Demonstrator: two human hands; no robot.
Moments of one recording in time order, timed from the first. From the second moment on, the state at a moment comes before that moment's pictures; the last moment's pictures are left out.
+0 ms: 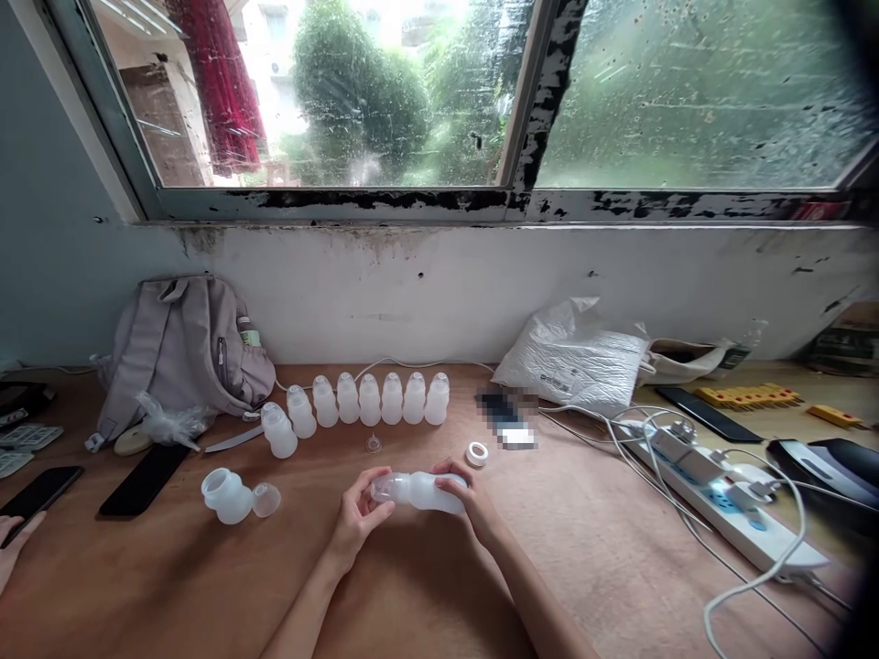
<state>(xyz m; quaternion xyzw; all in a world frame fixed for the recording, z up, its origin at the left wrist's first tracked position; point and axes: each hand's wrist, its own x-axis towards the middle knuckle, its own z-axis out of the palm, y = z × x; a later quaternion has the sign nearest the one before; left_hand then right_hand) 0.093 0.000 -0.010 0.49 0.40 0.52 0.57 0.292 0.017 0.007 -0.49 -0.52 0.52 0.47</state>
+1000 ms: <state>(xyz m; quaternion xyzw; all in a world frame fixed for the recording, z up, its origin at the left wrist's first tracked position) 0.095 0.004 -0.013 0.46 0.43 0.53 0.57 0.269 0.009 -0.014 -0.48 -0.53 0.43 0.55</state>
